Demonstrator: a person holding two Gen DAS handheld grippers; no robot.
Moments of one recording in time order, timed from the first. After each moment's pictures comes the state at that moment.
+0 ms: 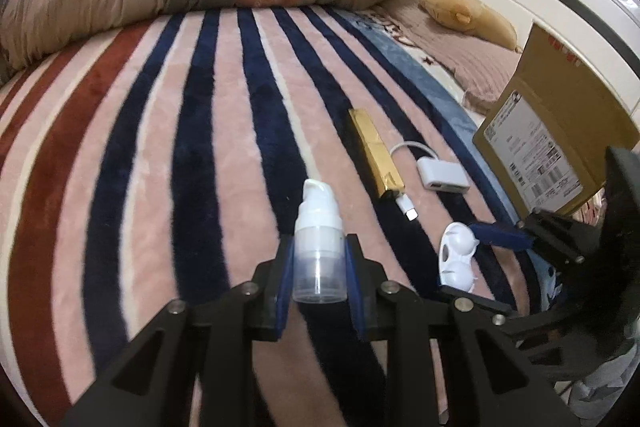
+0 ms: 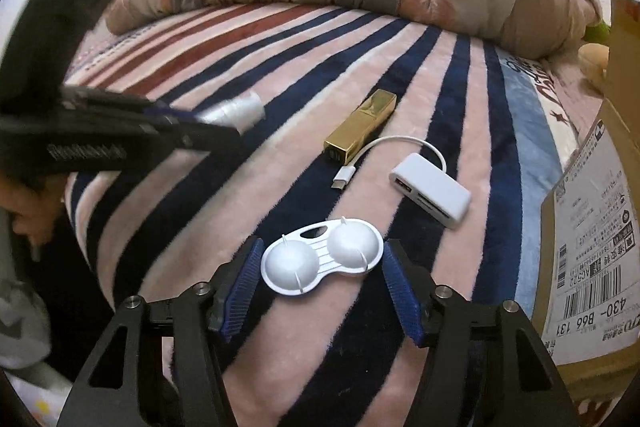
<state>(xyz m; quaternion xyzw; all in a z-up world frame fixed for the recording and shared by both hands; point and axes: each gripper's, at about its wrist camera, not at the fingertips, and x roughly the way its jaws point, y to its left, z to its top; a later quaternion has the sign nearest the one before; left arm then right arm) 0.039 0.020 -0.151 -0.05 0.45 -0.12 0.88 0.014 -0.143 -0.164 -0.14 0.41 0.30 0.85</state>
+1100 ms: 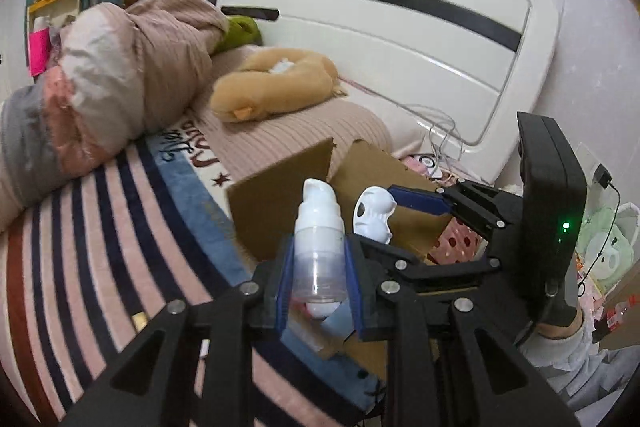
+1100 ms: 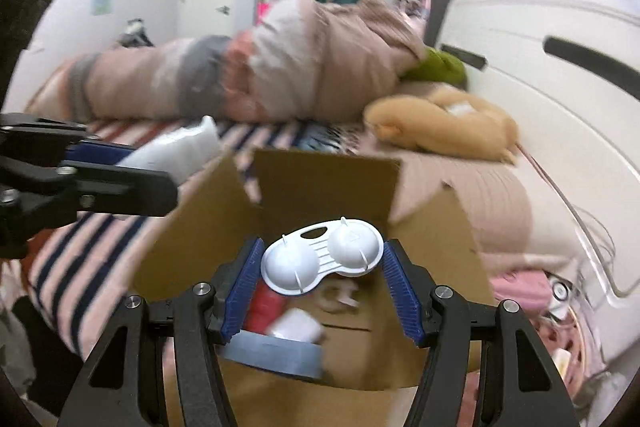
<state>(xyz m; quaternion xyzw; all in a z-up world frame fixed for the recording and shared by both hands) 0.053 -0.197 0.017 0.04 0.35 -0.33 0.88 0.045 -0.337 -0.023 -0.08 0.31 0.11 0.94</state>
